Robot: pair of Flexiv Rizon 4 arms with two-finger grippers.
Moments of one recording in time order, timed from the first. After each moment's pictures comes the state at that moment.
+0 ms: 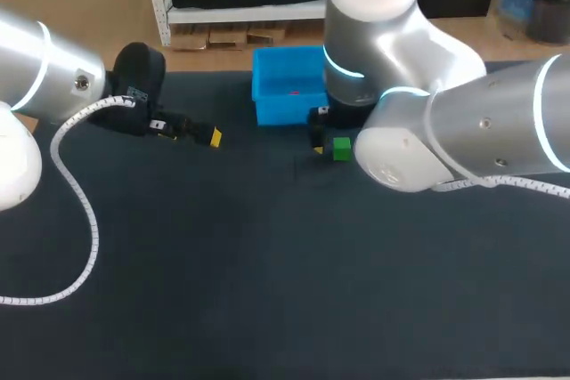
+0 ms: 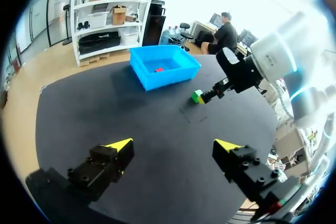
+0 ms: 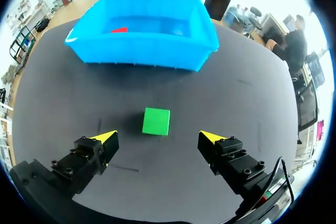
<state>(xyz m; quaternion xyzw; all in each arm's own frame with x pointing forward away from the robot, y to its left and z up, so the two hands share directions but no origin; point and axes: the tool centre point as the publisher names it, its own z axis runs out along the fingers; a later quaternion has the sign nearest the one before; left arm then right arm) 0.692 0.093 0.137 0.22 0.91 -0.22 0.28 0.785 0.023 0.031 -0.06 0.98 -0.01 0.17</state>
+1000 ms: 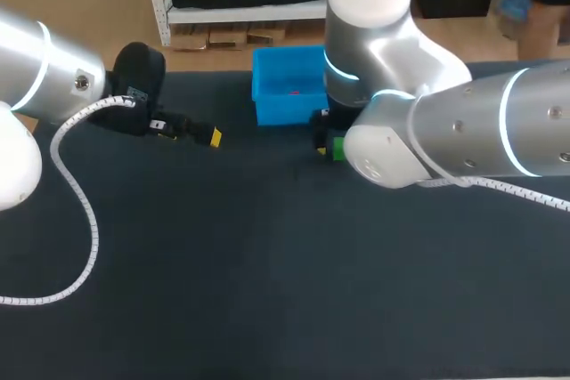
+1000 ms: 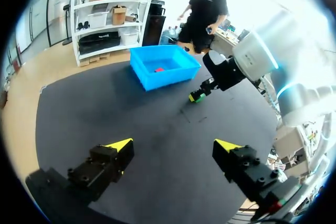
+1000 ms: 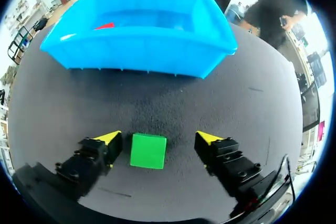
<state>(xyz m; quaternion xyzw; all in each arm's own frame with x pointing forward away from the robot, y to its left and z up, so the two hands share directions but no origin) 0.692 0.093 0.137 0.22 0.91 -0.22 0.28 0.815 0.018 0.002 -0.06 0.99 -0.01 0.16</state>
